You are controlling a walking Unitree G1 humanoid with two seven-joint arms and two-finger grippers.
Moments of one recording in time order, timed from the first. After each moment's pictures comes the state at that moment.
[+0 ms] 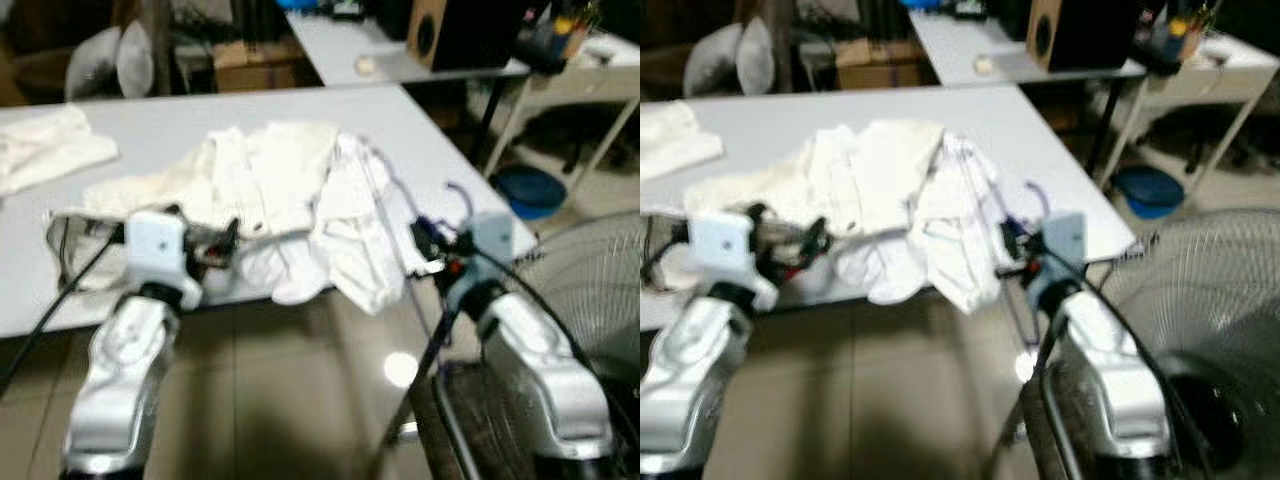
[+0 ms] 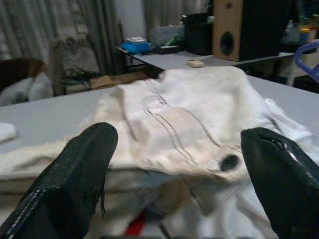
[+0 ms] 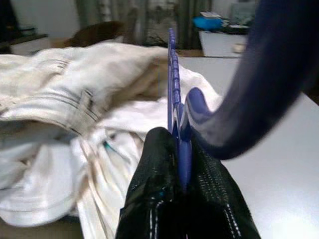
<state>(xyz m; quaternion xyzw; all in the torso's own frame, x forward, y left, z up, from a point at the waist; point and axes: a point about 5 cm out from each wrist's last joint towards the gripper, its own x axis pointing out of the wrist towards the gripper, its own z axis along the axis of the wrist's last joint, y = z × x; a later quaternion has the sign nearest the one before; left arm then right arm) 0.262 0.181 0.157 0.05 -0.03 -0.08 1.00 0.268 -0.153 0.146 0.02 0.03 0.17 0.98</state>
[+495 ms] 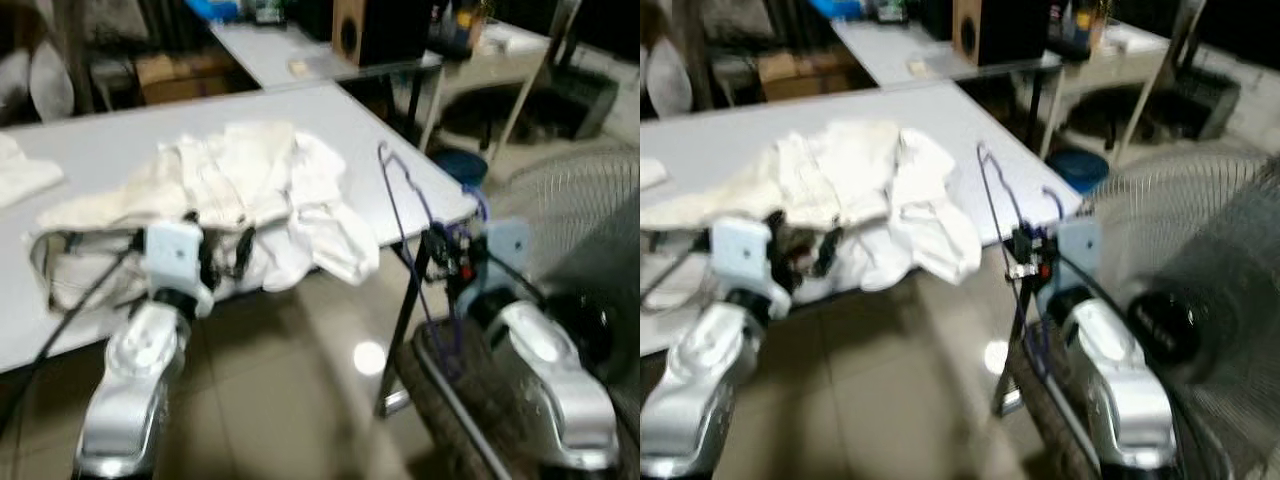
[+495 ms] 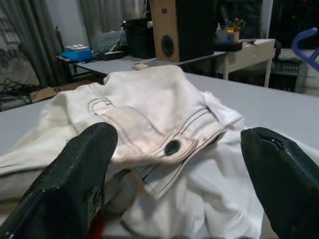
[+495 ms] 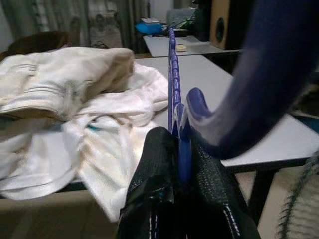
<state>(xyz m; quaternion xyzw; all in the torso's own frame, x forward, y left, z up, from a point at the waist) 0.259 0.174 0.148 0.06 -0.02 -0.09 0.99 0.265 -0.155 0.142 0.03 0.04 0.16 0.99</state>
